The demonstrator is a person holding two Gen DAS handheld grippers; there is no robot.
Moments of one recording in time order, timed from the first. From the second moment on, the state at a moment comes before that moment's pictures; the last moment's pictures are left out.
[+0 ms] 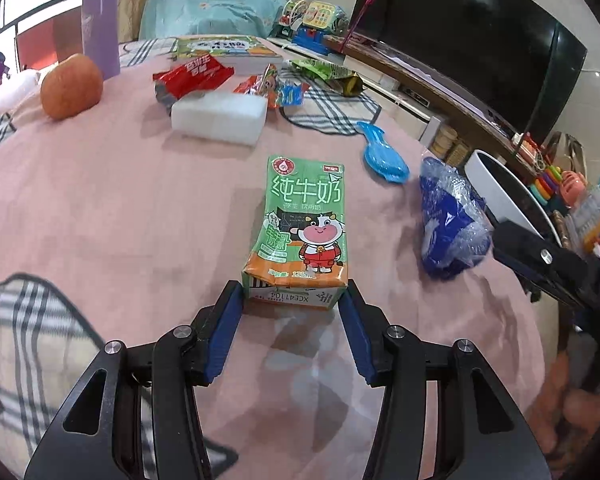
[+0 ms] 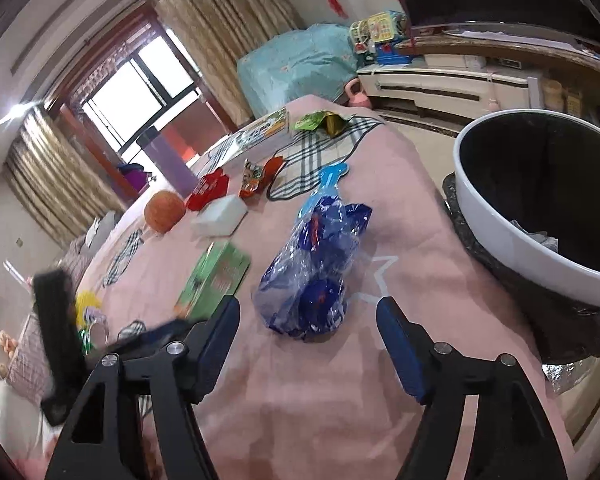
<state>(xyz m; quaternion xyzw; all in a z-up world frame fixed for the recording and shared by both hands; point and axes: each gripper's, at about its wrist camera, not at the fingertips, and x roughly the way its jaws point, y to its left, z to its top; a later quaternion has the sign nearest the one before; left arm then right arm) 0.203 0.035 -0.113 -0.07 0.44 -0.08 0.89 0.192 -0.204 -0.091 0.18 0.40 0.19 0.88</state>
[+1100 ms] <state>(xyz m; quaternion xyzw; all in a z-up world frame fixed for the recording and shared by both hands) 0.214 0.026 -0.116 -0.05 0.42 -0.07 0.90 0.208 -0.184 -0.112 0.16 0.41 0.15 0.89</state>
